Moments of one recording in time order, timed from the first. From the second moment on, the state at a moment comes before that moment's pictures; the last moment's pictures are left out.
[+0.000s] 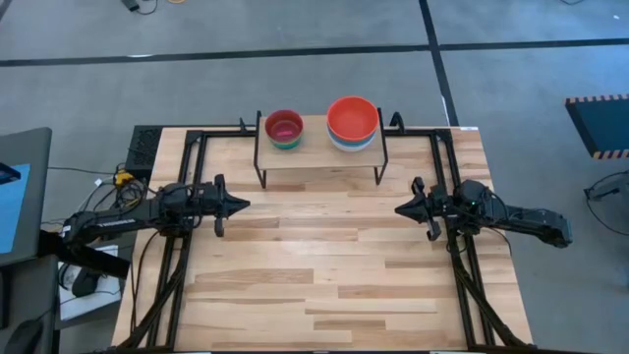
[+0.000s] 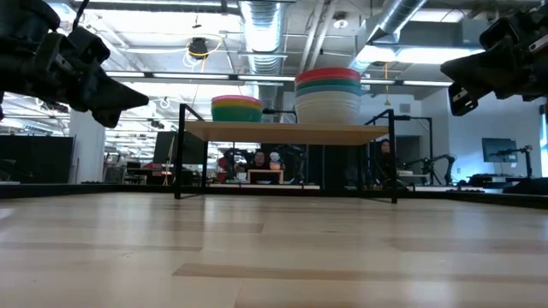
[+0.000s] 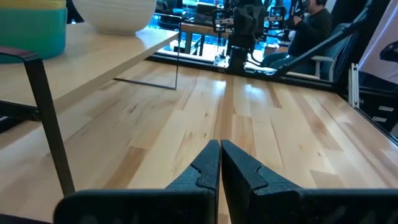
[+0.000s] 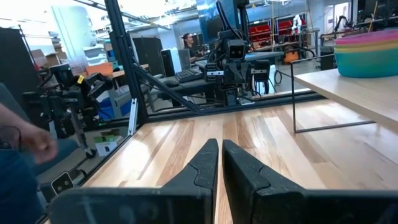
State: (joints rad) left arm 0.21 0.11 0.01 0.04 0.06 -0.13; right arm -0.21 0.00 0.01 0.06 -0.31 0.20
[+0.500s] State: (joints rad) left arm 0.21 0.10 0.01 0.08 0.08 -0.34; right arm -0.21 0.00 0.01 0.06 -0.31 0.20
